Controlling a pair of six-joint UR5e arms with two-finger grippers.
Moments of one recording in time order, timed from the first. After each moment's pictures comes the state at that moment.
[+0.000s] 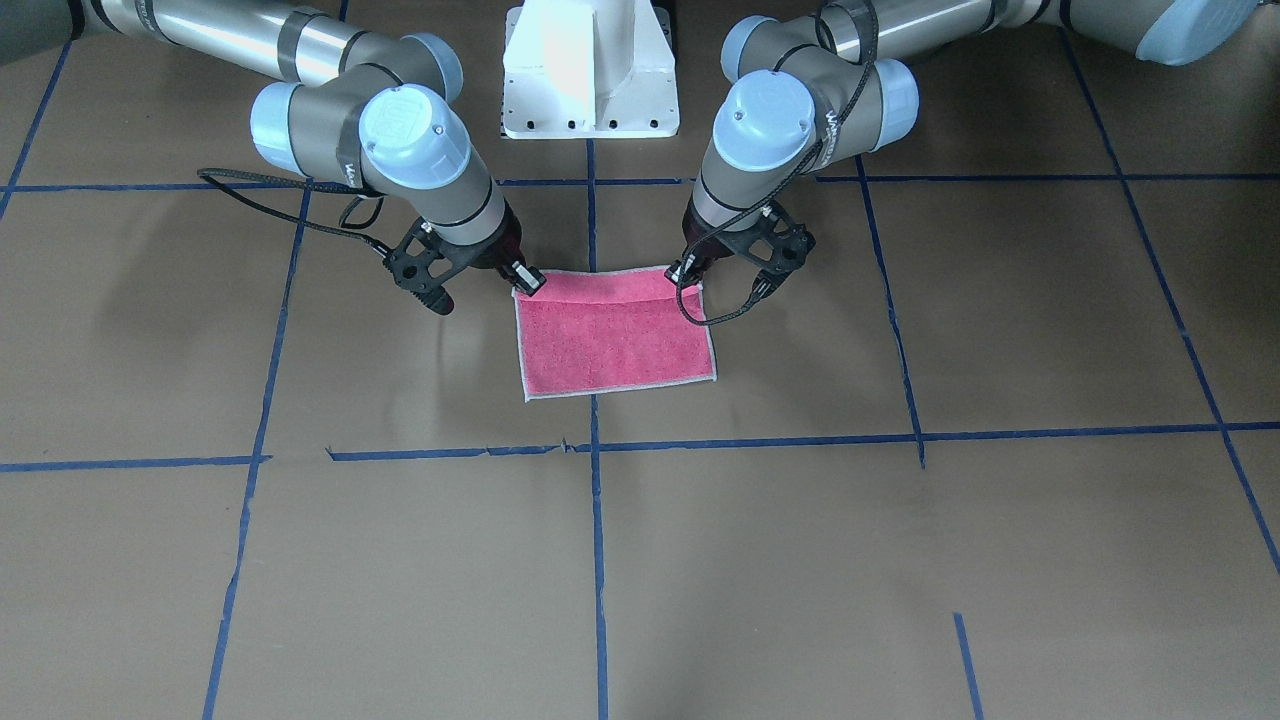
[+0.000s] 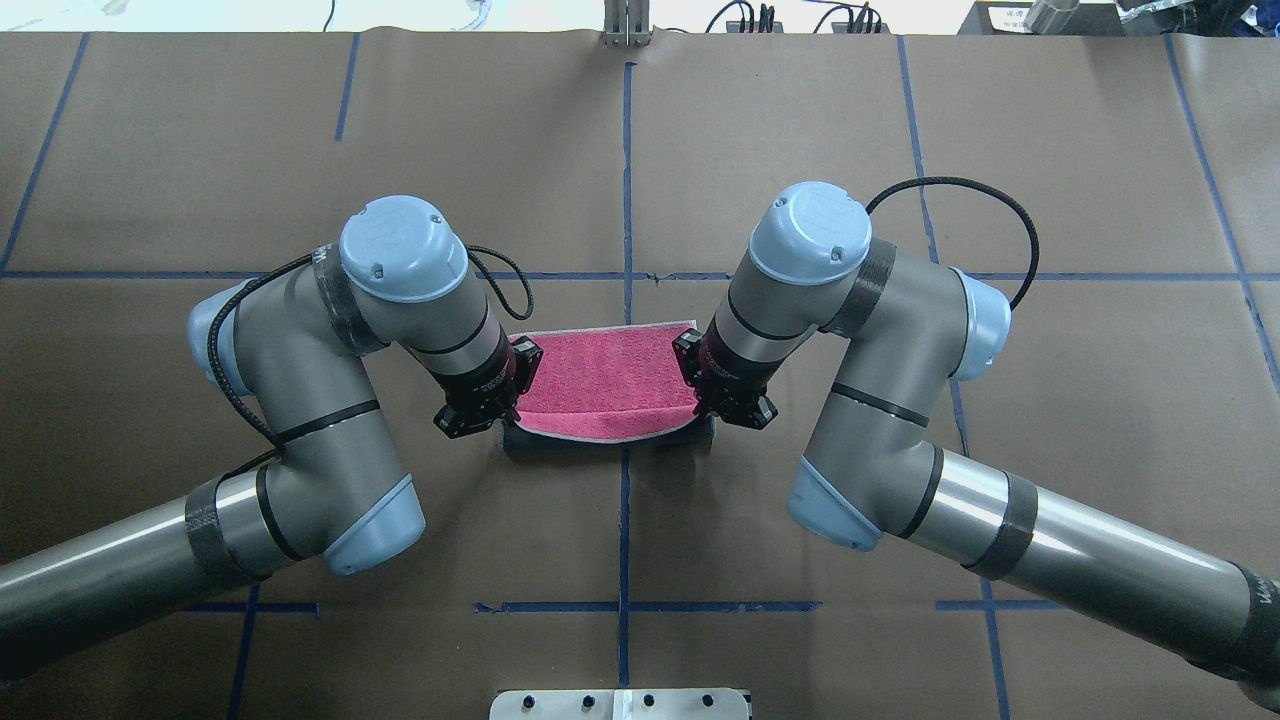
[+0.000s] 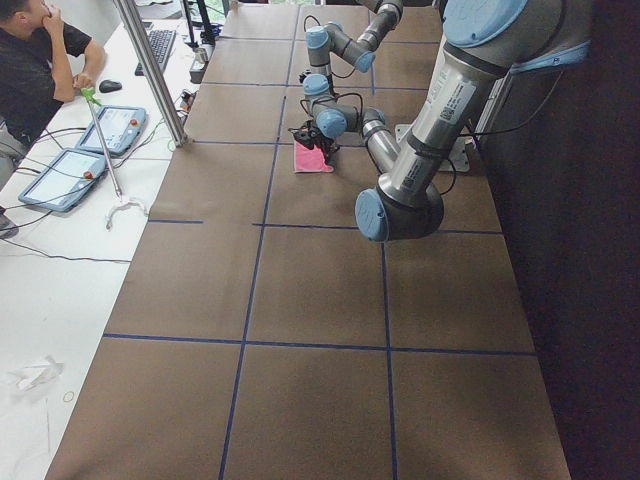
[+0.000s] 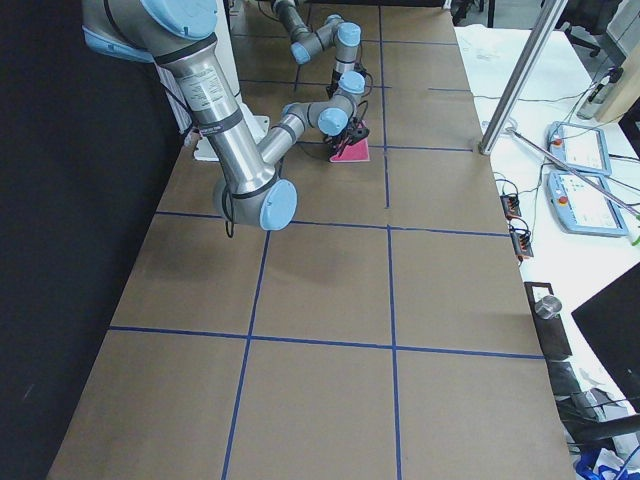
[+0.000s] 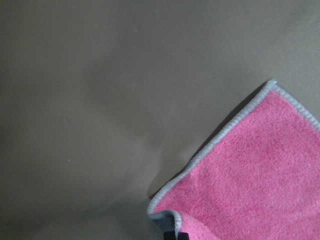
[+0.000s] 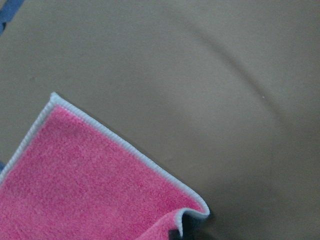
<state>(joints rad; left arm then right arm) -0.56 -2.19 -1.64 -1.65 -2.08 -2.01 0.57 -0.95 1.59 -1.40 2.14 2.03</state>
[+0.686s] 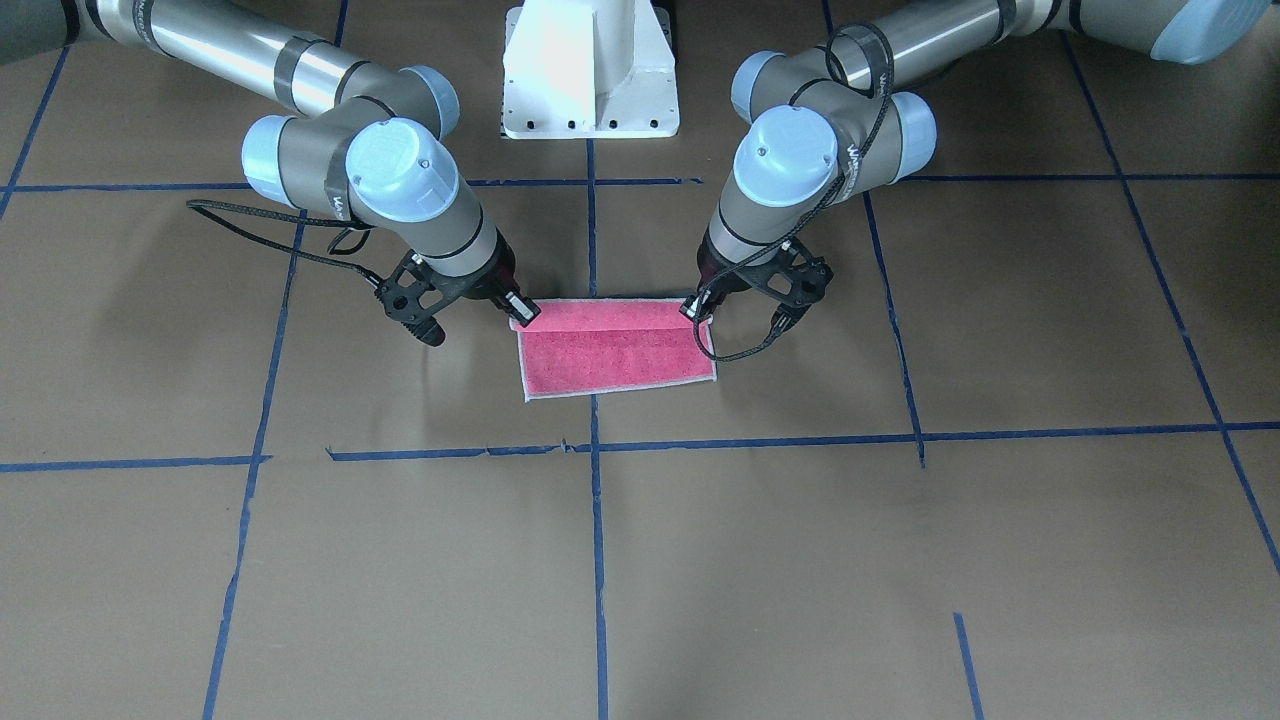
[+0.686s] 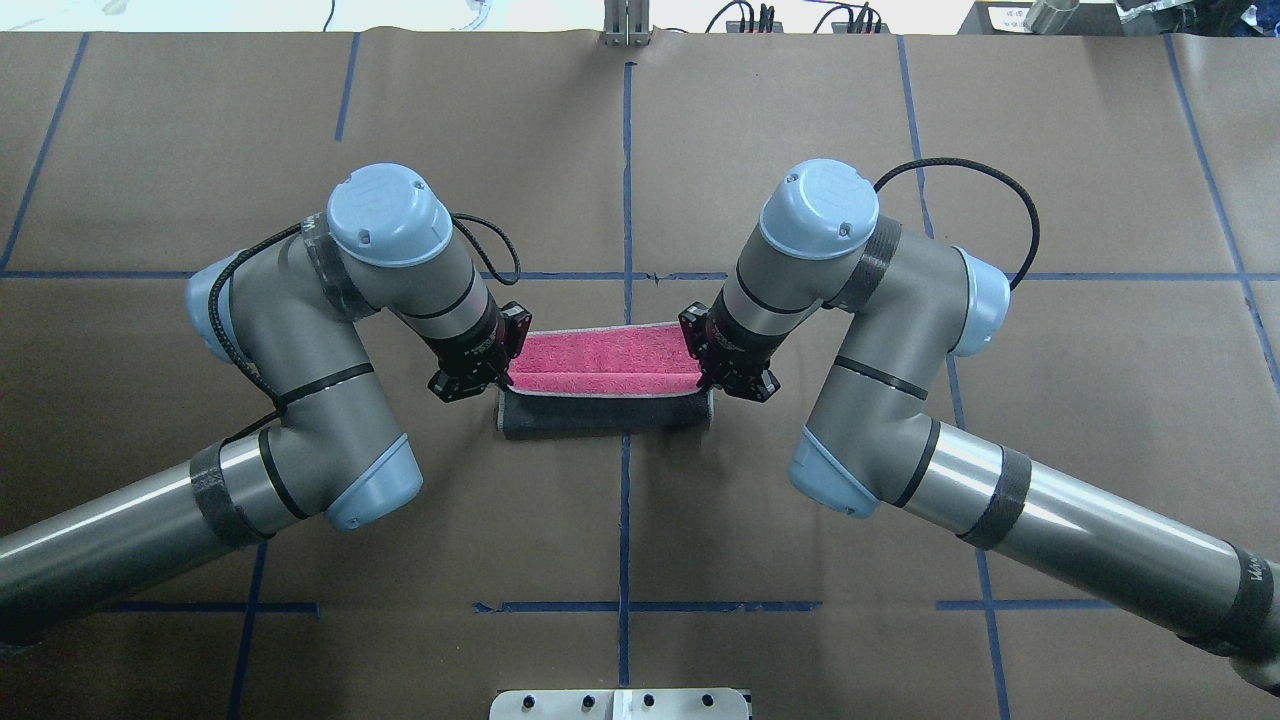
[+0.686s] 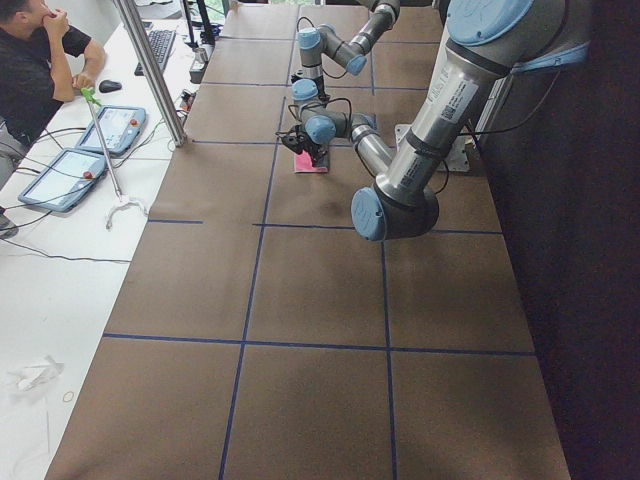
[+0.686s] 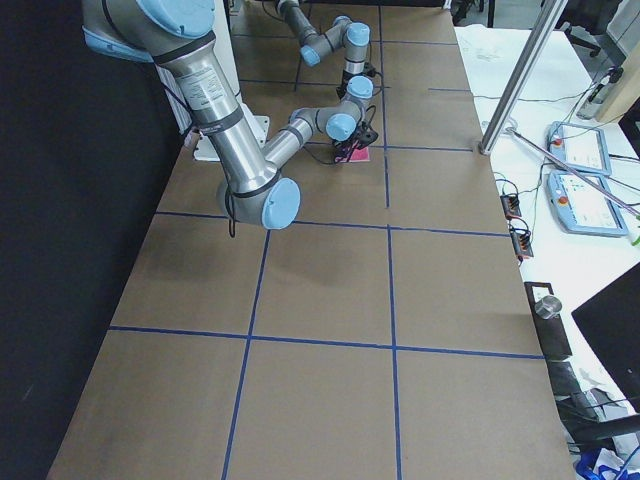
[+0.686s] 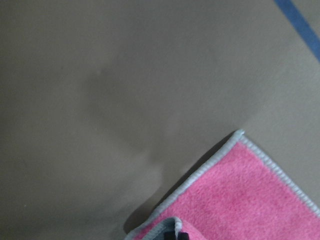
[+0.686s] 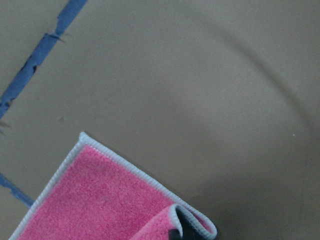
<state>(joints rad) -0.61 -2.20 -1.57 -1.71 -2.08 -2.01 0.61 -0.94 1.54 -1.35 2.14 2.03</state>
